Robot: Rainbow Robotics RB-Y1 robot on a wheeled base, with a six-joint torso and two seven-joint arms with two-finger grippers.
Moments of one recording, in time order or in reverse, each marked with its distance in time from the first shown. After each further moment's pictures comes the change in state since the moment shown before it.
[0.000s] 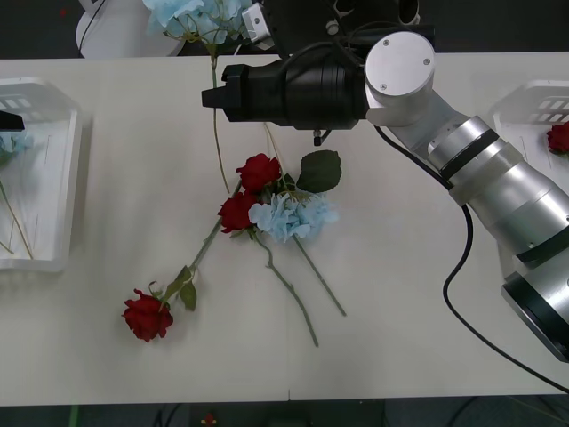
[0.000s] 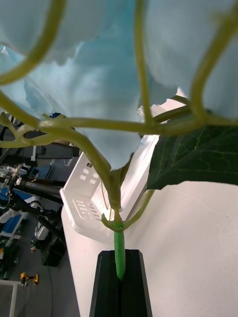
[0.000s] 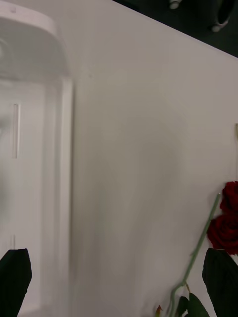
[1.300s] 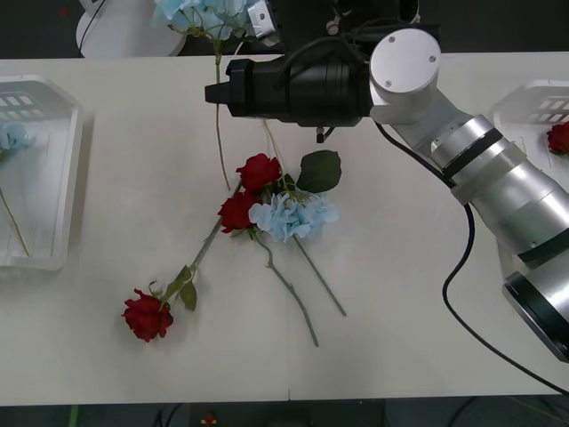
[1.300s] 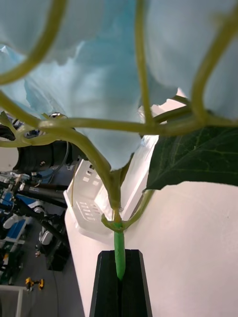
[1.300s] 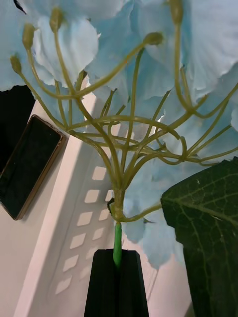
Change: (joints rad) right arm 0.003 -0.002 -0.012 -0.001 0.000 0.002 -0.023; left arm -0.087 -0.140 0.000 0.199 -1.034 -0.490 0.037
